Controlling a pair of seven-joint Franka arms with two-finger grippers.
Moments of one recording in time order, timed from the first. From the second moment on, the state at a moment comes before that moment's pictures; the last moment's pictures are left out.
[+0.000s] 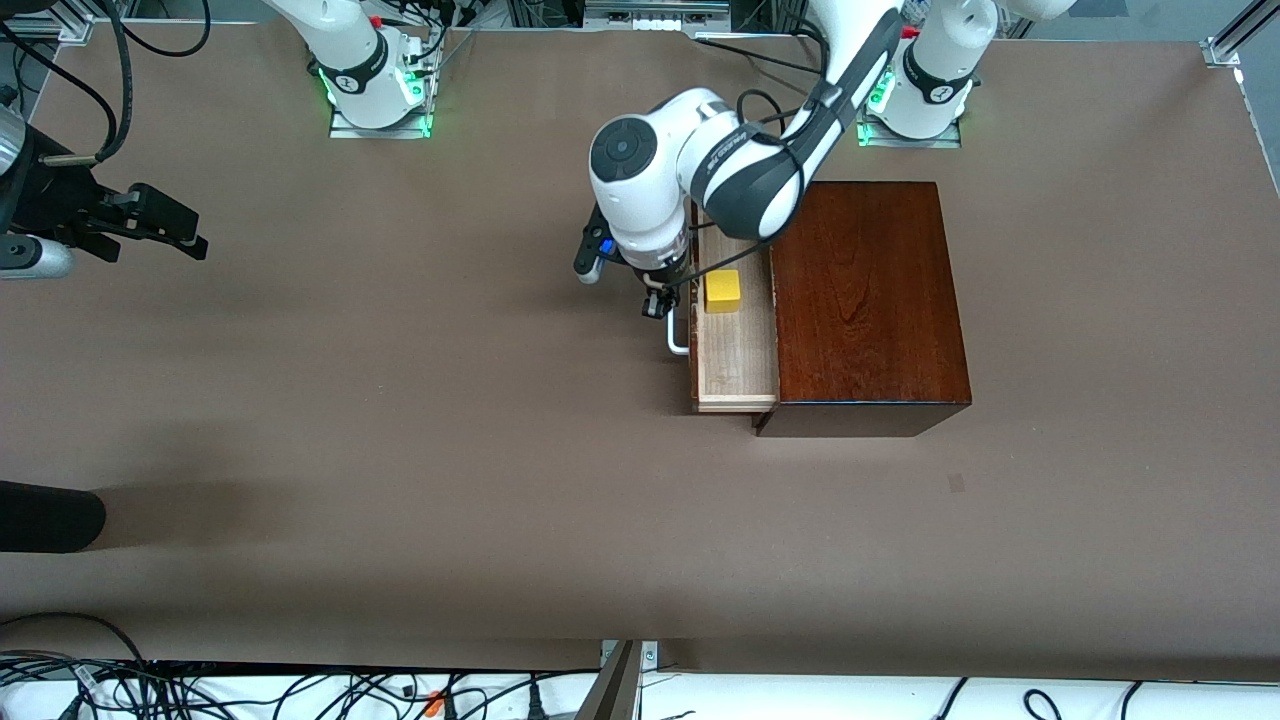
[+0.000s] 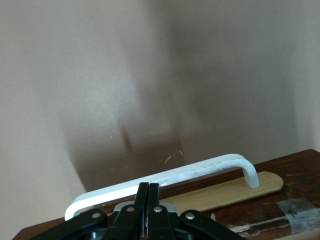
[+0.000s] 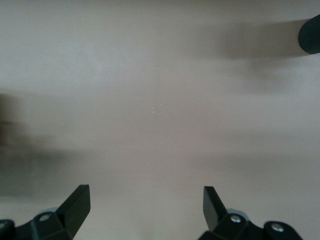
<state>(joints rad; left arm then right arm) -0.75 0.61 -0.08 -1.46 0.18 1.94 0.95 0.13 0.09 -0.08 -1.46 0.06 1.52 0.04</state>
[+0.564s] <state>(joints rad) -0.75 0.61 -0.08 -1.44 0.18 1.94 0.97 0.14 0.10 -0.06 -1.46 0.06 1.52 0.04</state>
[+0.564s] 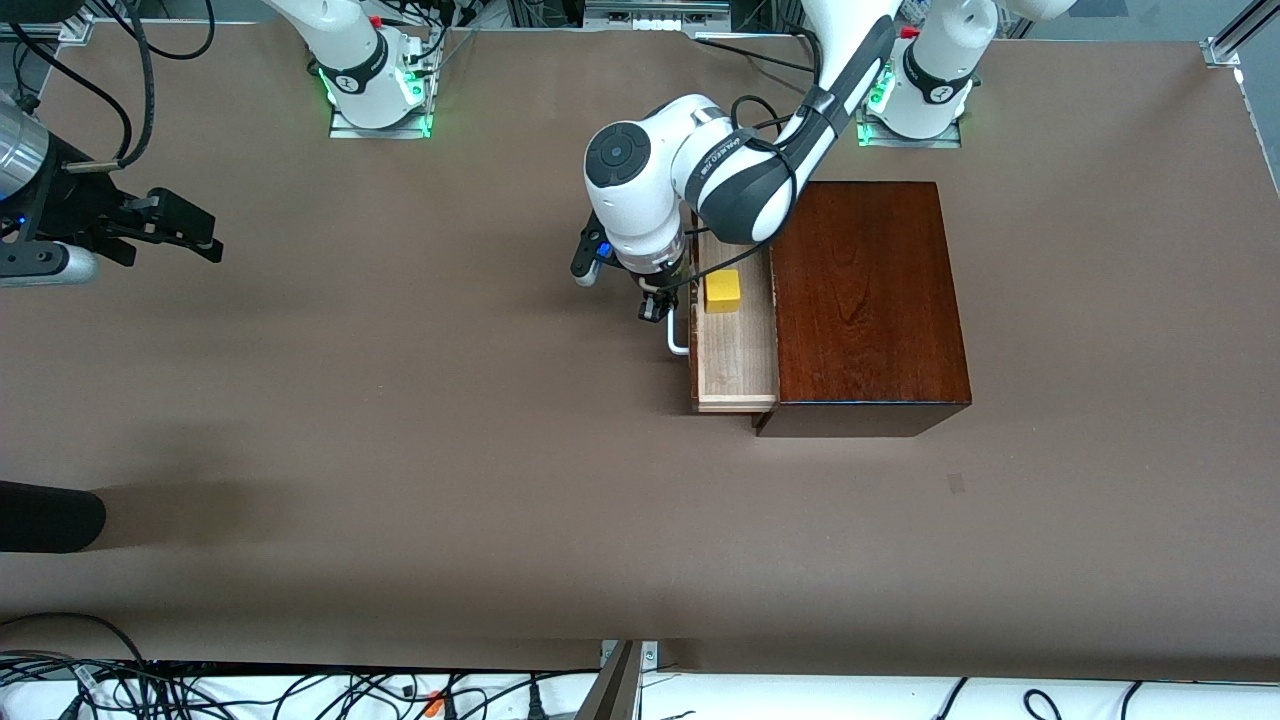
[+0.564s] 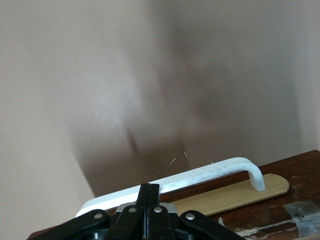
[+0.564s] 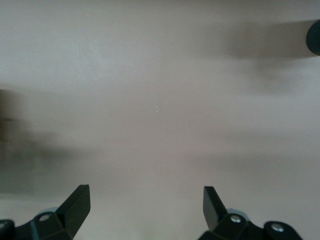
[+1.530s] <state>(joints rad) -0.75 0.65 -0.09 -1.43 0.16 1.93 0.97 0.16 0.10 -0.06 -1.46 0.06 1.52 0.05</state>
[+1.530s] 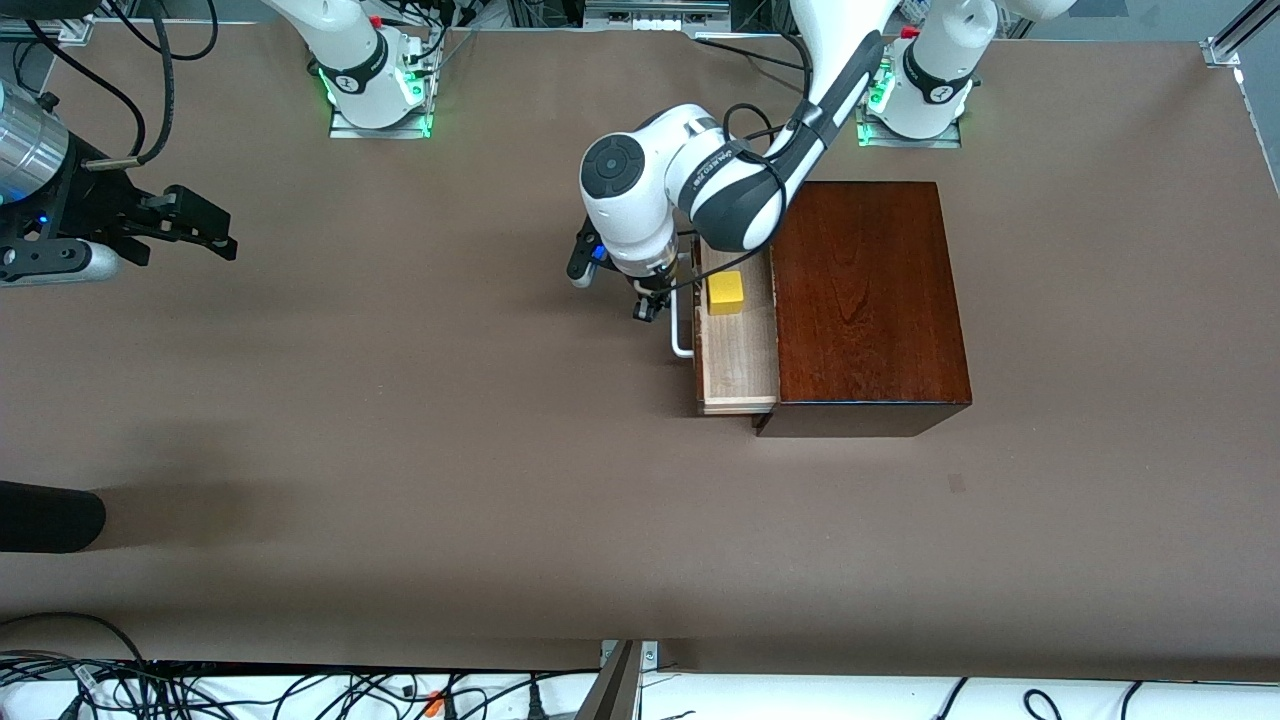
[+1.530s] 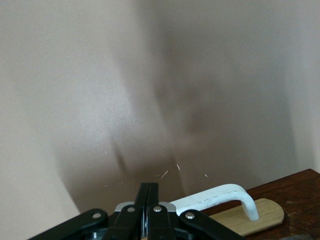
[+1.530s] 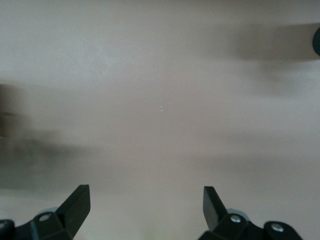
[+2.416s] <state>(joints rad) -0.69 0.67 -0.08 -1.42 0.23 1.63 1.05 0.16 0.10 -0.06 -1.46 0.06 1.52 0.05</state>
